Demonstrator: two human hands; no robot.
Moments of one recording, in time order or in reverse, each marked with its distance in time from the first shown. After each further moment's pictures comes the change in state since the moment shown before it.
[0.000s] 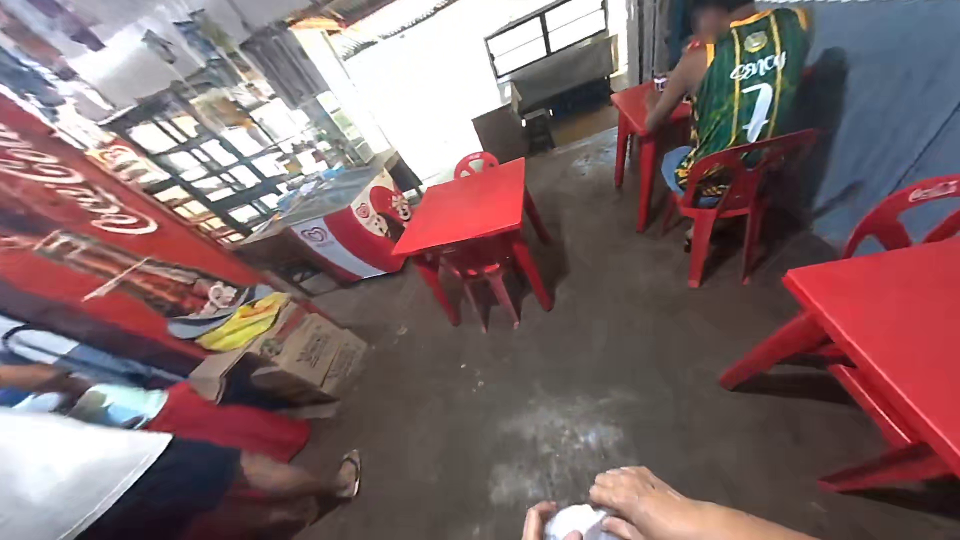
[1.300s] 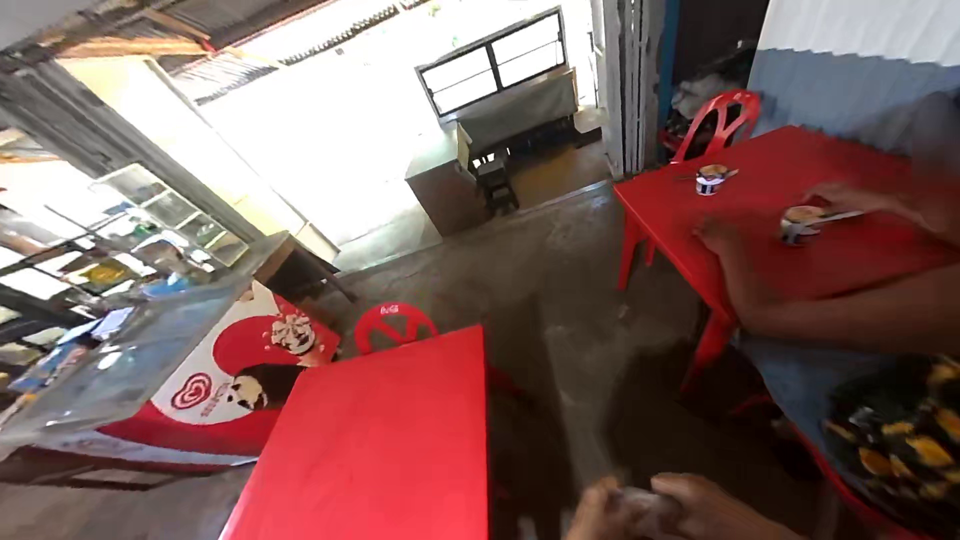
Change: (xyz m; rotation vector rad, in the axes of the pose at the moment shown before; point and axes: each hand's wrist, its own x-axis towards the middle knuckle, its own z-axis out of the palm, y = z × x) left_hand 1.252 0.369 0.165 0.101 -0.703 0.017; right_hand 0.468 0.731 -0.830 0.302 0.208 0.507
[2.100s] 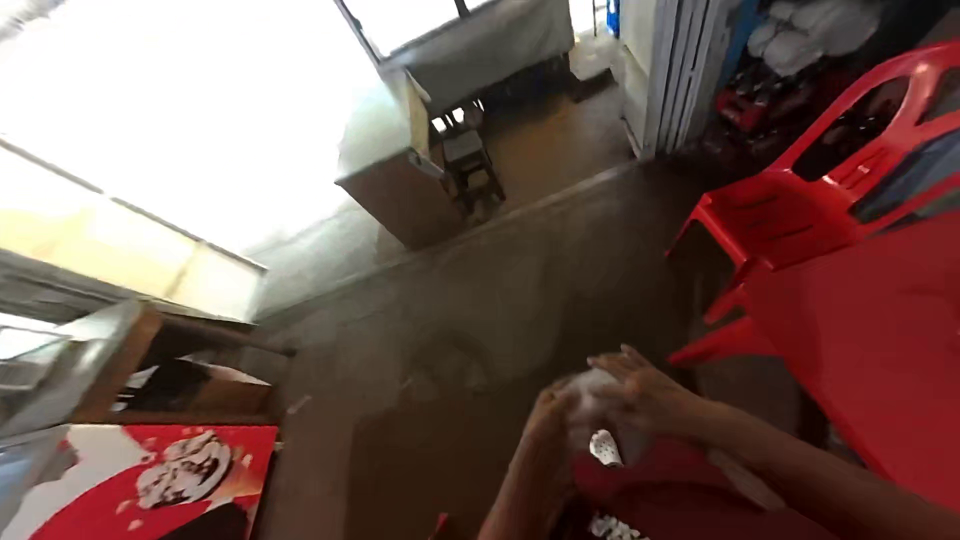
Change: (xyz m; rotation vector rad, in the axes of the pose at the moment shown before) left_hand 0.709 0.146 -0.538 -0.677 0.101 0.028; right_hand 0.712 0.056 -0.554 -0.334 0.352 -0.469
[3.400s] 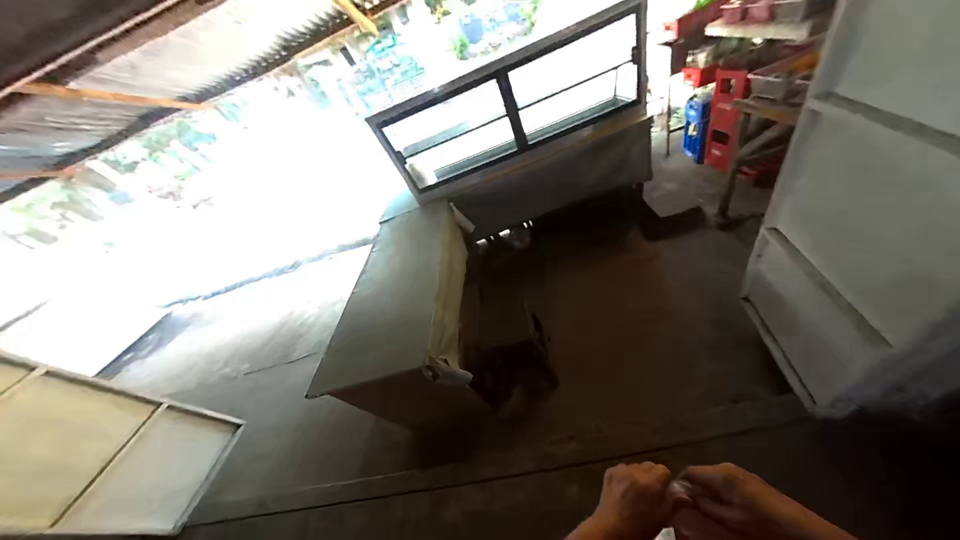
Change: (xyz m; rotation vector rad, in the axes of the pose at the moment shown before) left_hand 0.991 0.528 -0.182 1.256 -0.148 0.701; right_hand 0.800 0.707 -0.359 0.360 -0.274 0.432
